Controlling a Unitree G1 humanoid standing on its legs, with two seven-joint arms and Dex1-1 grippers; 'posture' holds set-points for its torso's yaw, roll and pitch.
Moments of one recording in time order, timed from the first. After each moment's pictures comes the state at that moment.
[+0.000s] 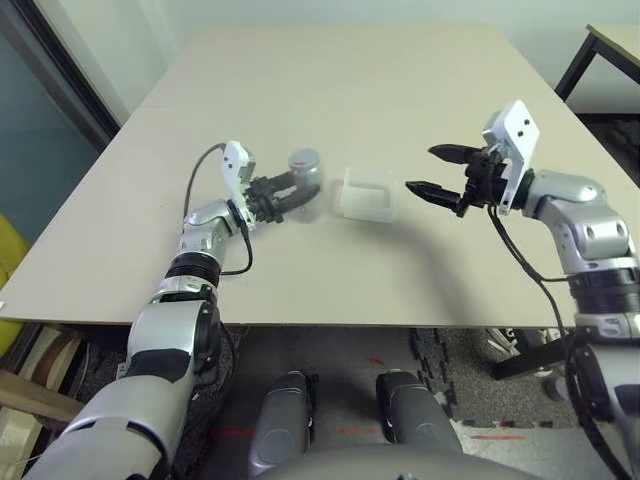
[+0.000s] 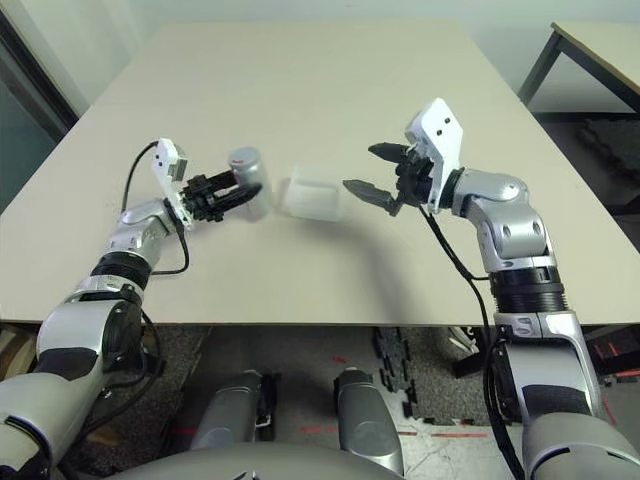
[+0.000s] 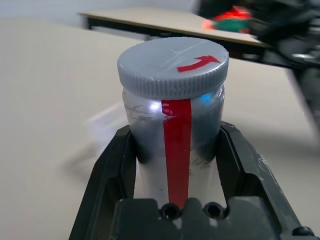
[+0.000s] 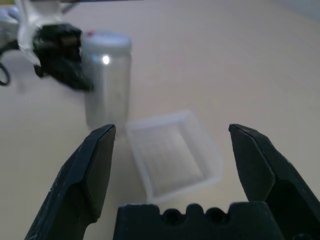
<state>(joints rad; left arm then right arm) -0.76 0.29 0.11 0.84 -0.29 -0.01 -1.35 -0.68 -0.58 0.02 0.13 0.32 0.44 1.07</state>
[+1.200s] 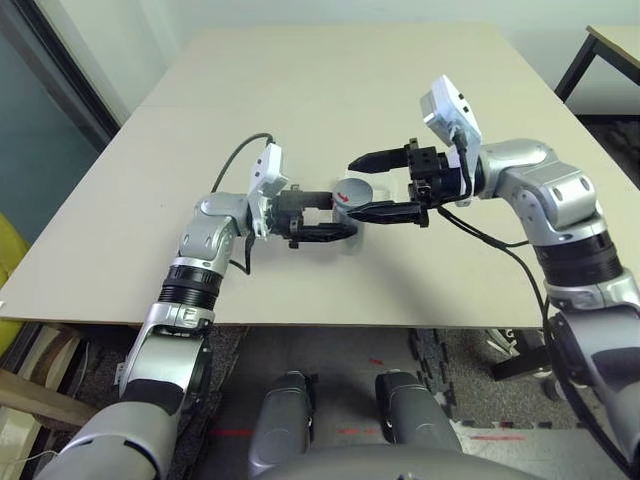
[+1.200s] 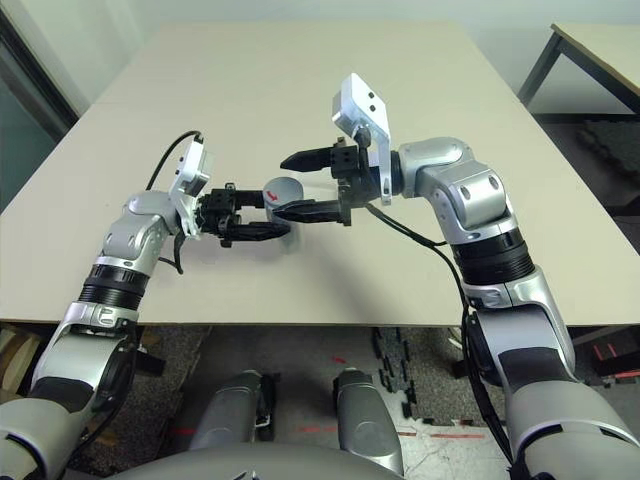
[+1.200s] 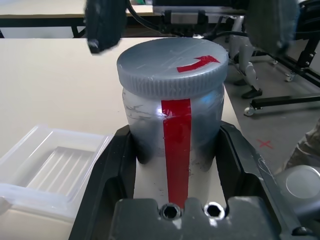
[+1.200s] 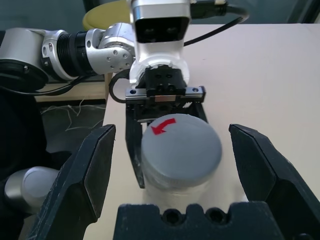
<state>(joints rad) -0.66 0.35 -0.06 0.39 -0.32 0.18 -1.43 -0.81 -0.48 0.18 0.04 0.43 0.60 1.25</state>
